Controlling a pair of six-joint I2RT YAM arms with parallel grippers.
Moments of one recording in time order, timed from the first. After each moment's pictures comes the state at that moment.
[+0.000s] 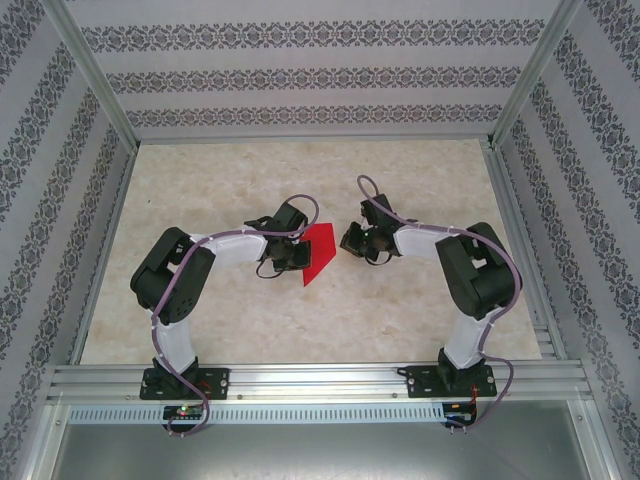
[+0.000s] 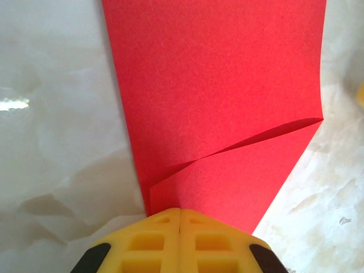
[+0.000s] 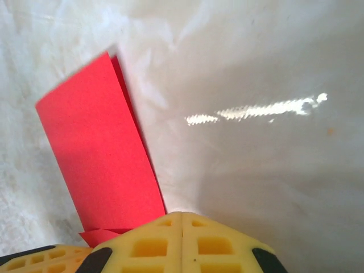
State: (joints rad) left arm -0.61 1.87 1.09 -0.36 0.24 -0.69; right arm 0.44 1.80 0.94 -0.12 -0.34 0.82
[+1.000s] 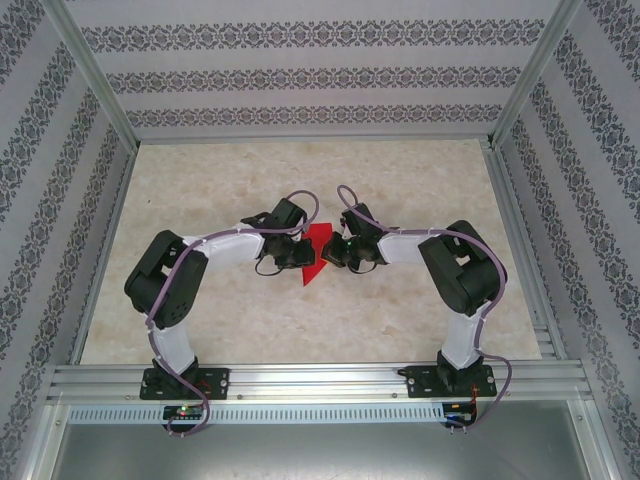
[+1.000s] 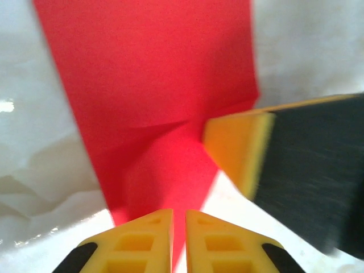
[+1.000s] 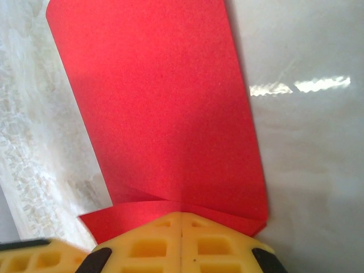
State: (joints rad) left arm -0.61 1.81 1.11 -0.39 0.34 -0.65; right arm 0.55 1.89 0.94 -0.01 -0.43 0.90
